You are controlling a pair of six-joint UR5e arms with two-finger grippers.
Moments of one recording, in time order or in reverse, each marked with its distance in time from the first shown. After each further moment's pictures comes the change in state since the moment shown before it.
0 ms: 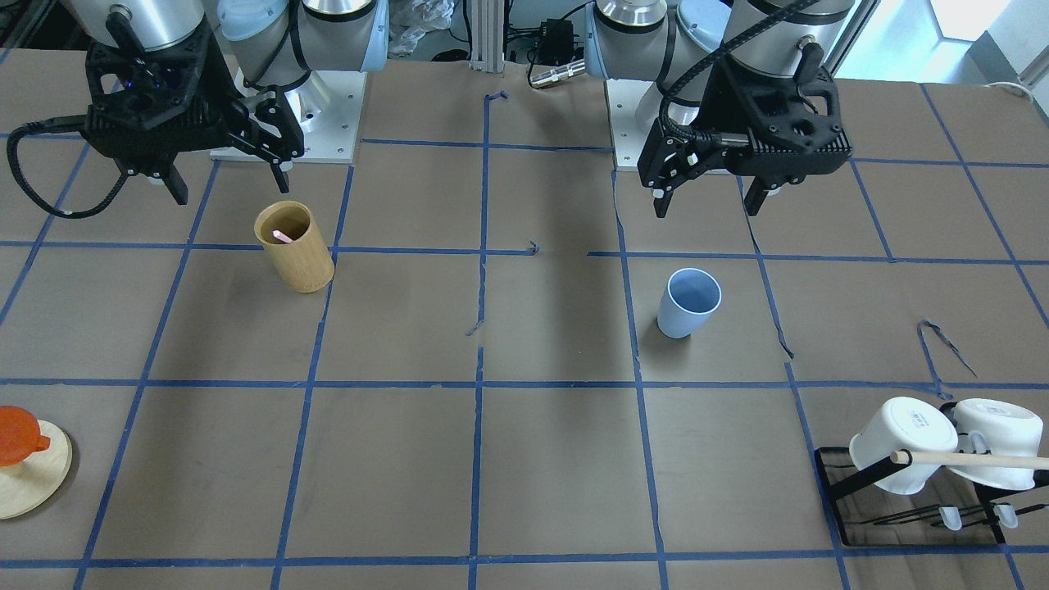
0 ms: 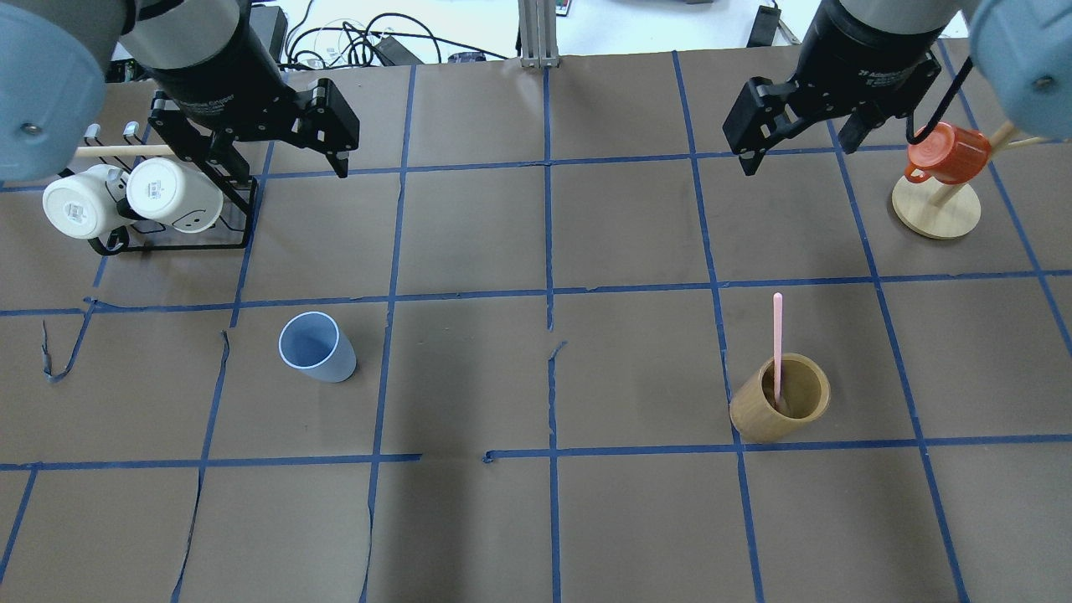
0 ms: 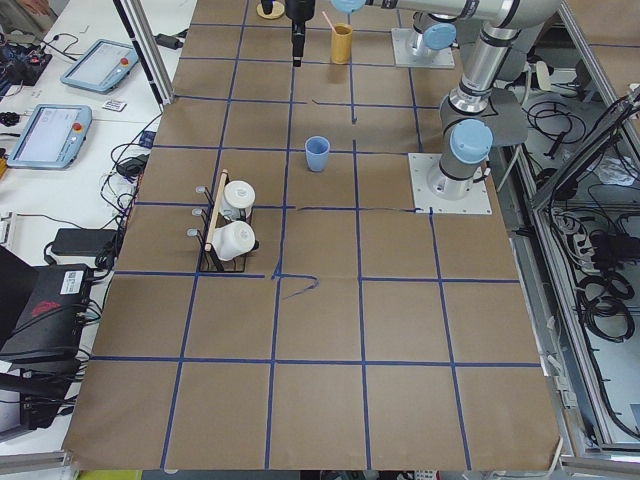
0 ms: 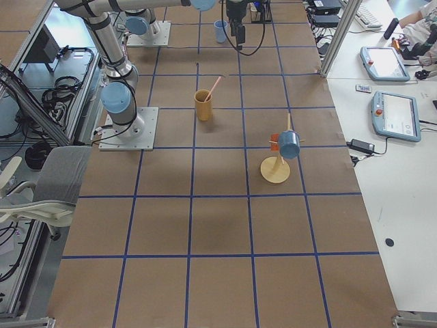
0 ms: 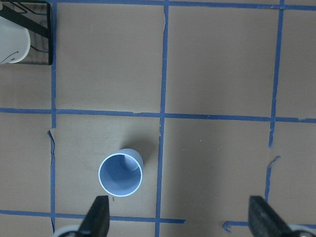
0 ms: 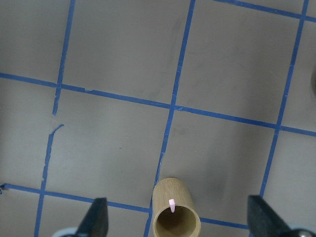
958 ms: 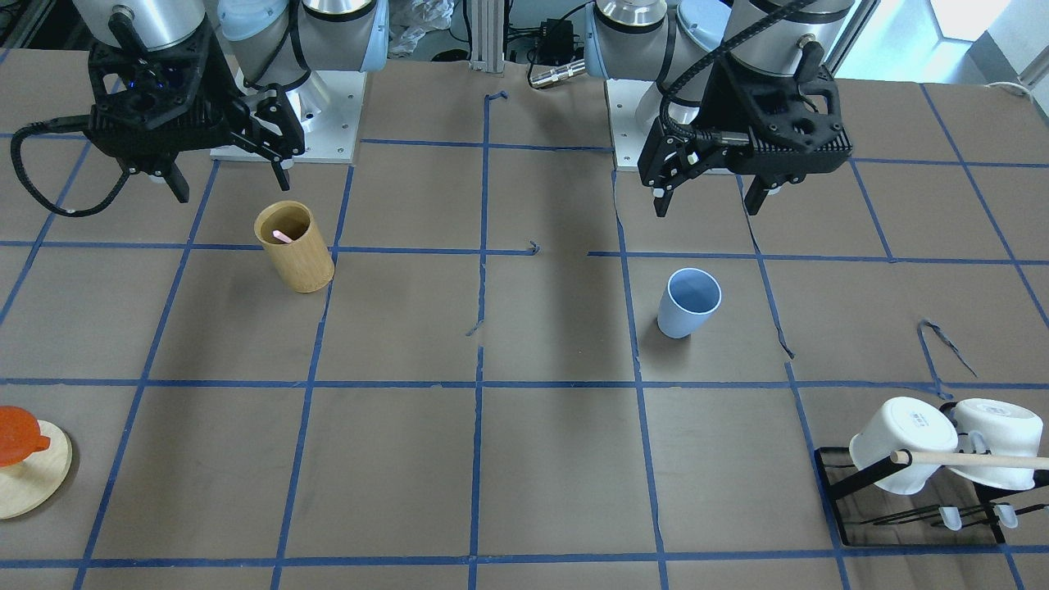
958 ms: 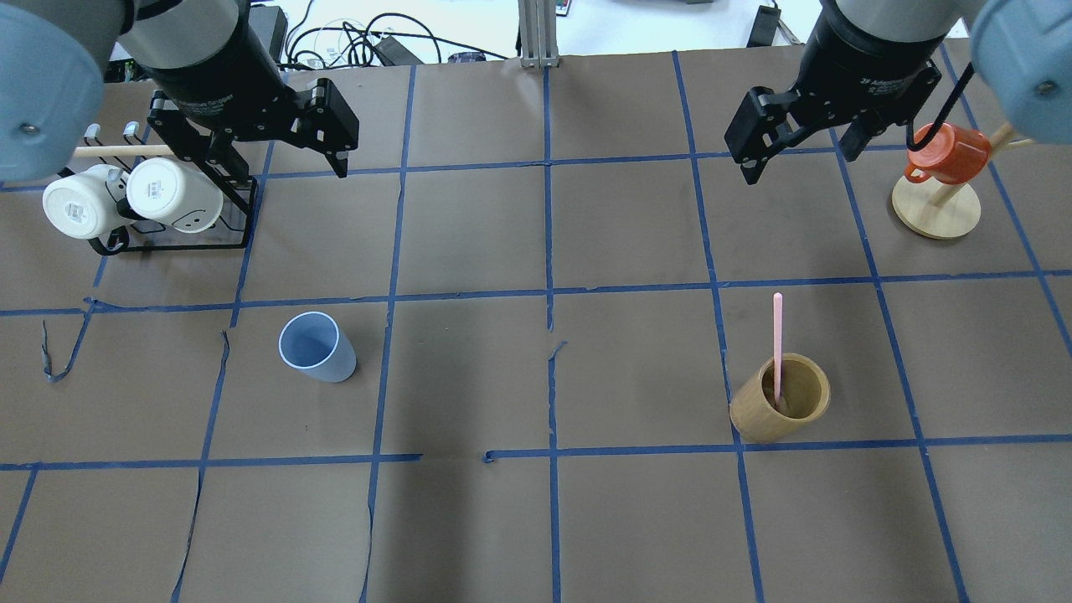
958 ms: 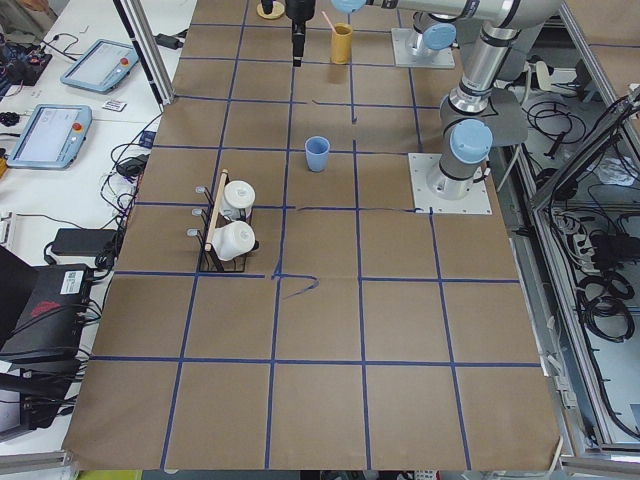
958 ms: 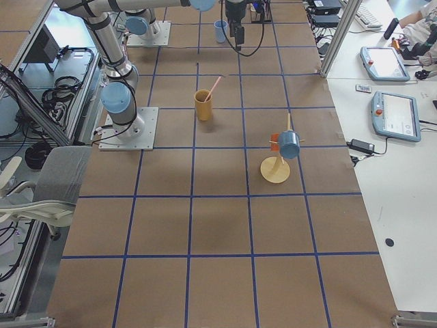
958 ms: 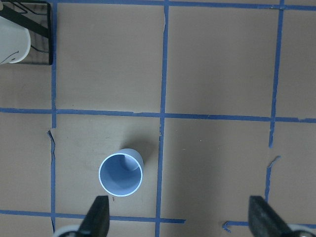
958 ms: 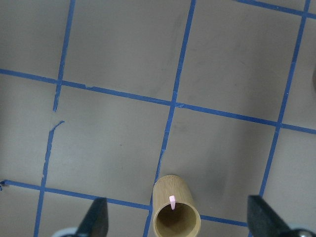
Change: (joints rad) left arm 0.000 0.002 -0.001 0.000 0.000 0.000; right arm 0.001 -0.001 0.002 0.007 0.000 -0.003
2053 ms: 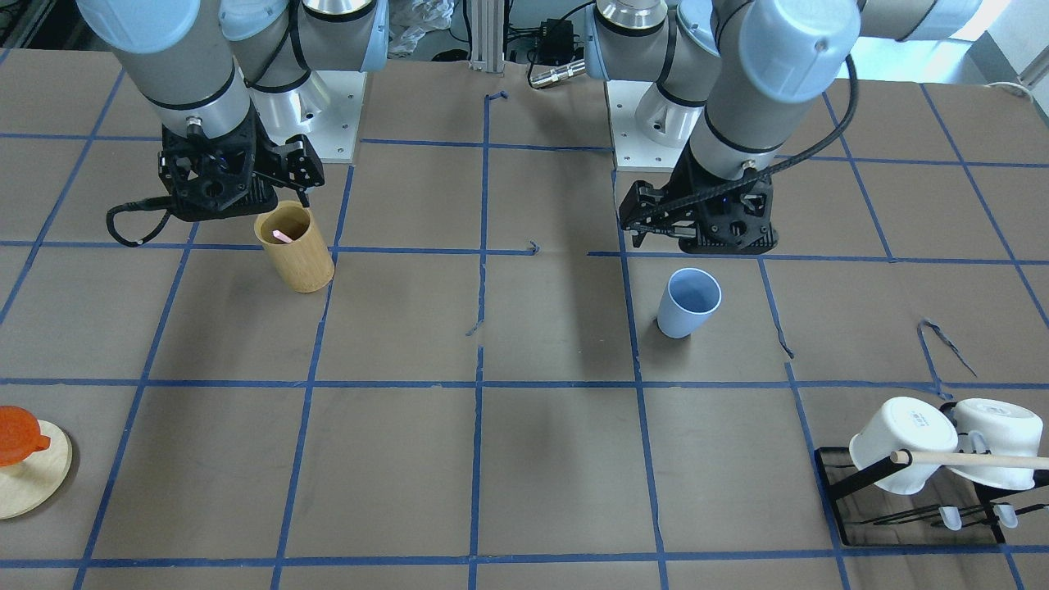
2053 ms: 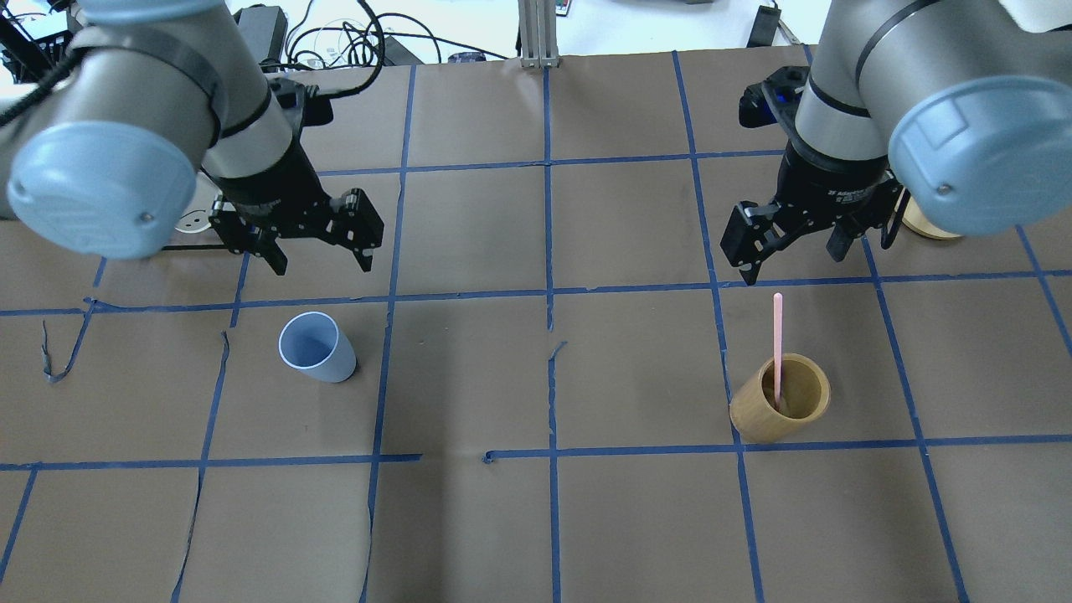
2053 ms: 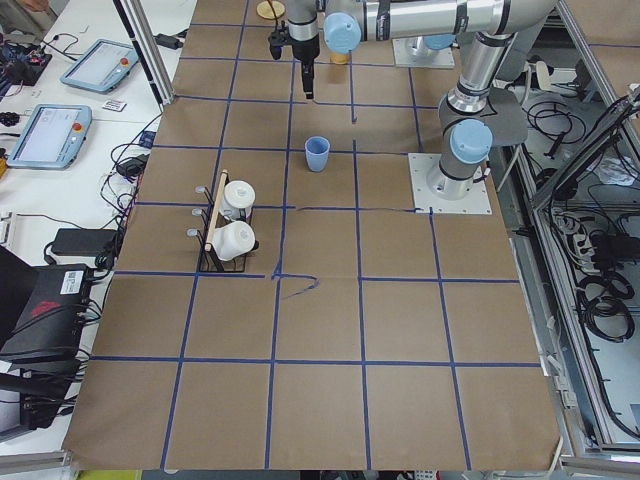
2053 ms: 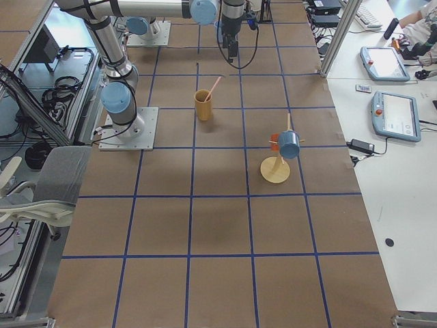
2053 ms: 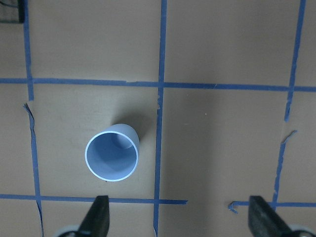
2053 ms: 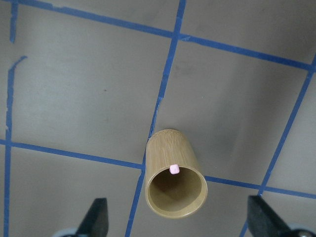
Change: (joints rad) left arm 0.025 -0.025 -0.256 0.079 -0.012 0.077; right arm -0.003 0.006 0.209 0.005 -0.064 -0.016
